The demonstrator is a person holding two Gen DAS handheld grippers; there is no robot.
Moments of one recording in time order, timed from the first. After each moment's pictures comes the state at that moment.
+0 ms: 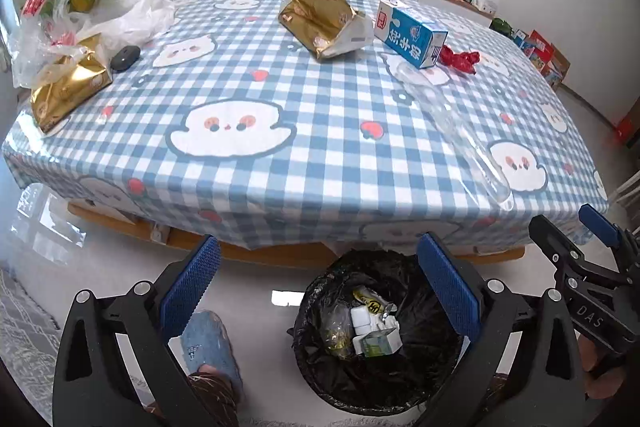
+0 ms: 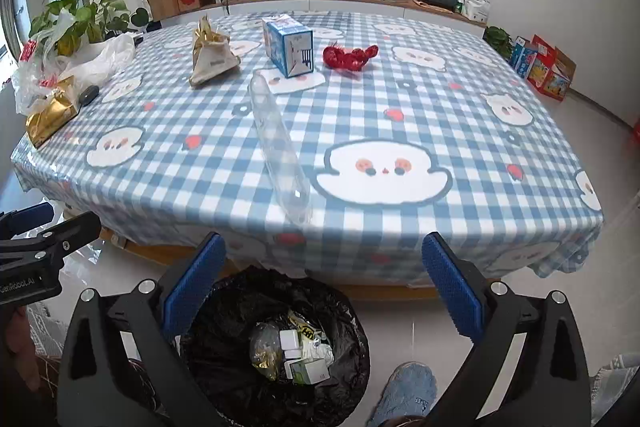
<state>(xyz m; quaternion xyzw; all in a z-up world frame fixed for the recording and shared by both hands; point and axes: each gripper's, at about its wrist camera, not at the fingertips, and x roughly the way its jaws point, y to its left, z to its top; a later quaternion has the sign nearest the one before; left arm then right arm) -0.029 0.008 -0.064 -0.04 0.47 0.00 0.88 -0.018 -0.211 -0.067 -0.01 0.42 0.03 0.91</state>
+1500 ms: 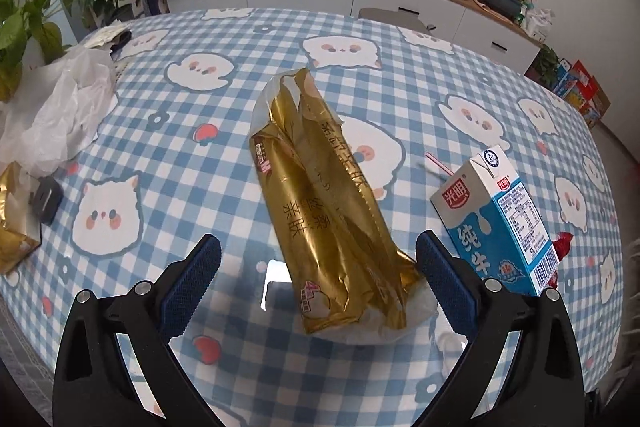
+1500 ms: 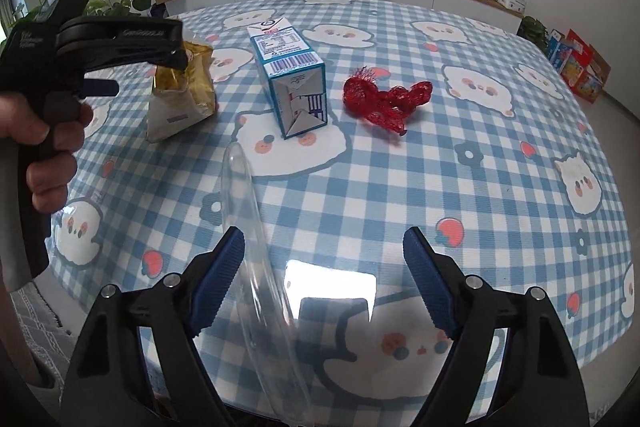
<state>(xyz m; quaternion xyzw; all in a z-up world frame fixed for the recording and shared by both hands) 0.266 0.017 -0.062 -0.06 0.49 0.05 0.87 0.131 -0.189 -0.084 -0.02 0.48 0.08 0.87</state>
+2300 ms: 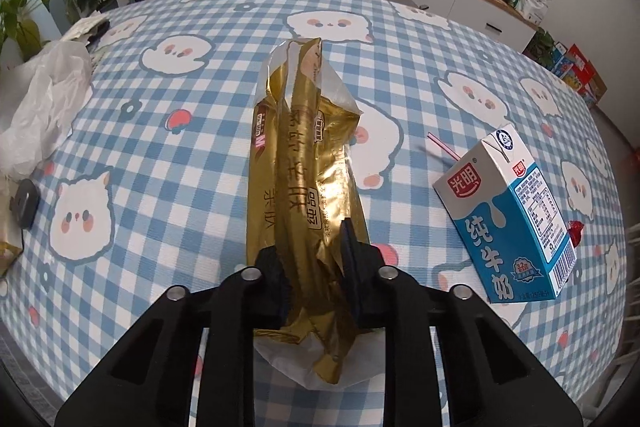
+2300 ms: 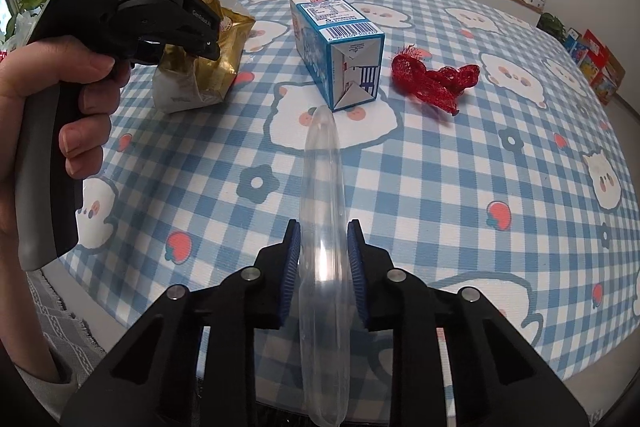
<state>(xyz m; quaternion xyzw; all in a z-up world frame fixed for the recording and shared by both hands) 0.278 0.010 -0.083 -0.05 0.52 0.02 0.85 0.129 -0.164 -0.094 -0.02 0.50 0.10 0.86</state>
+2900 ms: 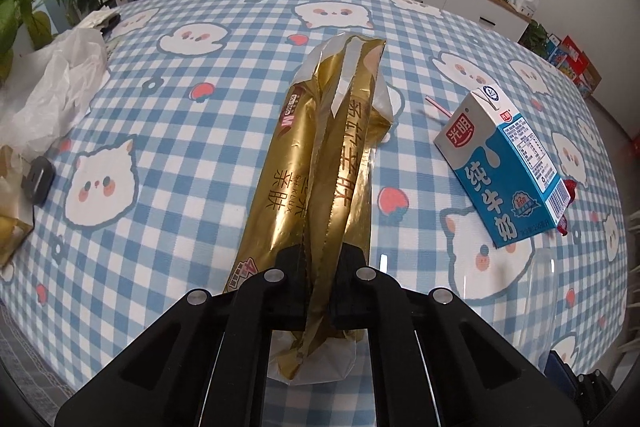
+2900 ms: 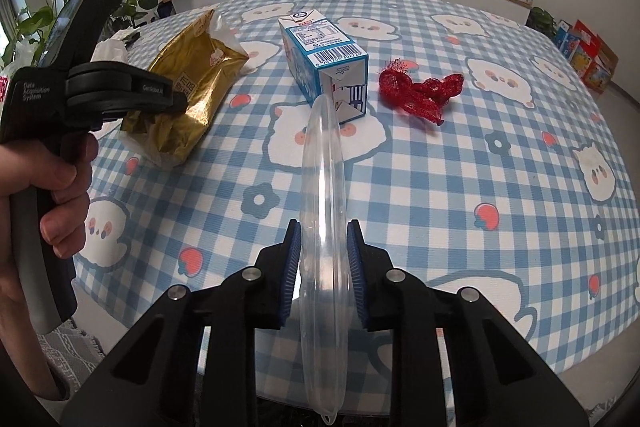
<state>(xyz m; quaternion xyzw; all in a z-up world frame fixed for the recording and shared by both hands) 0.233 0.021 -0.078 -0.05 0.52 0.02 0.85 0.123 -0.172 -0.077 0.01 0.49 0.09 0.87</state>
